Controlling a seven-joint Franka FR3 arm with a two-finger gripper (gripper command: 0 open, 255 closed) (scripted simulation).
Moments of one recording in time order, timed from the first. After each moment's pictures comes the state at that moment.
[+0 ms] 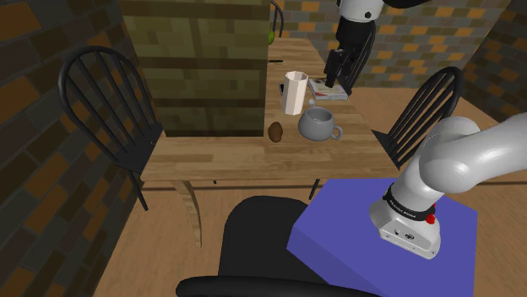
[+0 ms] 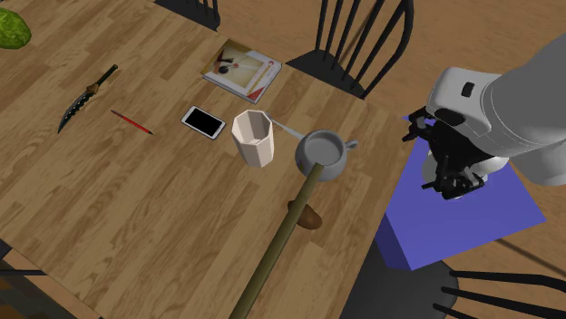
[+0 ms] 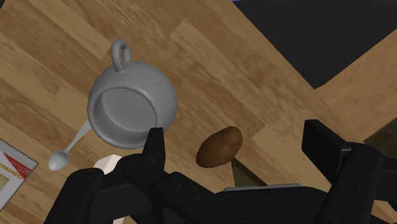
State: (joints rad) arm 0.01 -0.77 0.04 -2.41 -0.05 1.69 0.09
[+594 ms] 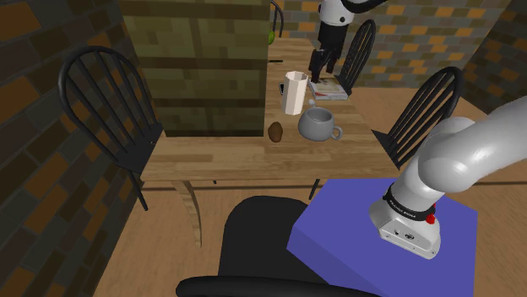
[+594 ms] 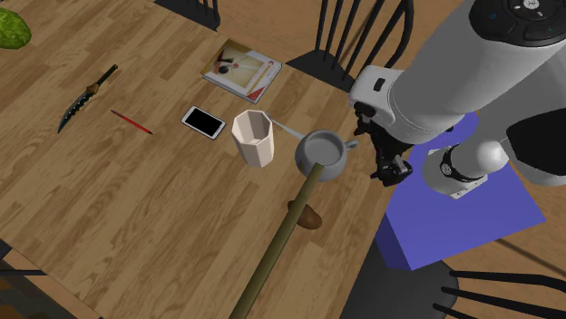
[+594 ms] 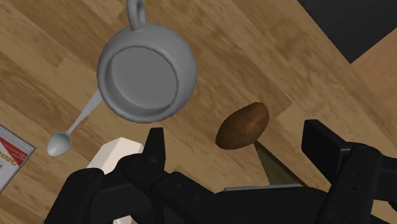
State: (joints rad) arm -0.03 -0.53 -0.05 -2.31 -0.08 1.81 -0.01
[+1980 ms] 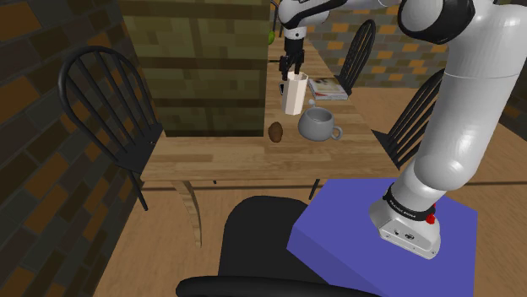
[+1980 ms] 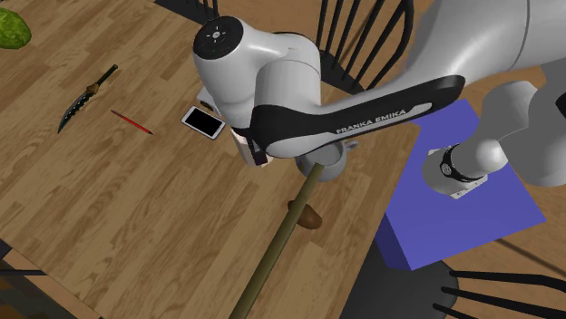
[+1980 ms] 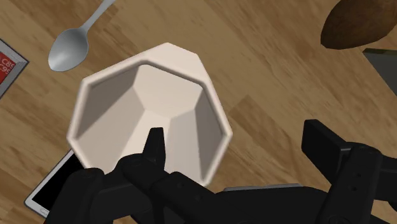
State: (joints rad) arm -0.12 0.29 -0.21 -1.68 0.05 1.91 -0.32
